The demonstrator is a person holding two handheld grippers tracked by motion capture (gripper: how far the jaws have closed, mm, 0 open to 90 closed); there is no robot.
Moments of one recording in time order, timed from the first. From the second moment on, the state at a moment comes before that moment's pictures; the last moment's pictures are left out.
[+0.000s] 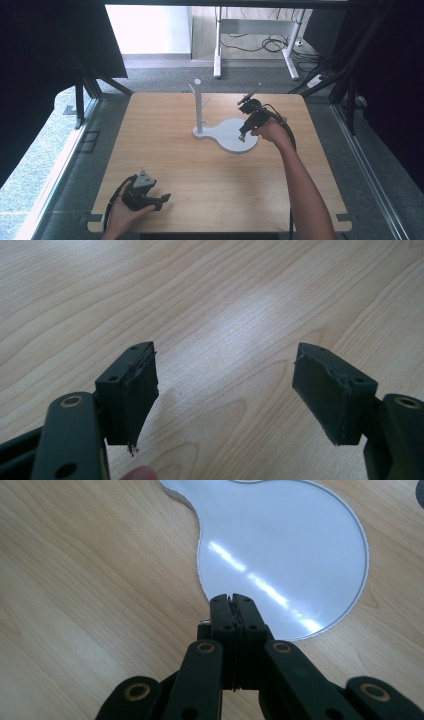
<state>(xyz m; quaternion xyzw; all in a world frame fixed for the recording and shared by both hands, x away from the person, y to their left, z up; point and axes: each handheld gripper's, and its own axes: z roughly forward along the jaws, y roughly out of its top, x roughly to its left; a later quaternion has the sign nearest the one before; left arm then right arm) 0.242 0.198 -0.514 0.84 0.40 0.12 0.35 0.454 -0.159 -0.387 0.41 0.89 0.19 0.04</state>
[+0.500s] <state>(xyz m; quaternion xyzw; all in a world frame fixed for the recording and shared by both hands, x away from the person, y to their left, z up) 0.242 0.199 -0.513 0.84 0.40 0.12 0.35 0.469 -0.155 -0.399 0.41 0.89 0.18 0.03</state>
